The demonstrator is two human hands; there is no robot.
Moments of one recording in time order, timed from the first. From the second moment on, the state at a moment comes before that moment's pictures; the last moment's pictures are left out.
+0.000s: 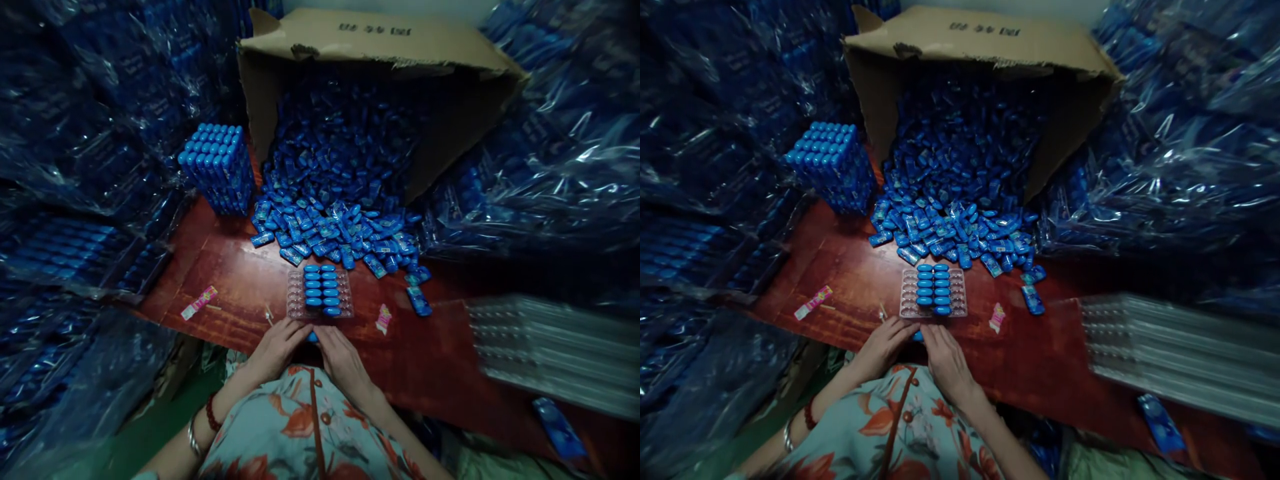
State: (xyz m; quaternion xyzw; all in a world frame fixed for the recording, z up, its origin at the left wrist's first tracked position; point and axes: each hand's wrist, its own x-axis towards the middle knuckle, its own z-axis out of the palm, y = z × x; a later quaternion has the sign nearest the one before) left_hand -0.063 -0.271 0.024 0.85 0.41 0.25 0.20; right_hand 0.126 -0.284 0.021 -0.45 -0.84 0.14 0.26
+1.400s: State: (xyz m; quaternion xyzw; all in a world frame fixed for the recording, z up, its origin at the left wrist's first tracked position) left_hand -0.045 -0.199 0.052 0.89 0.45 0.02 0.05; right_hand 0.145 -0.233 -0.021 -0.57 -0.59 0.27 0.50
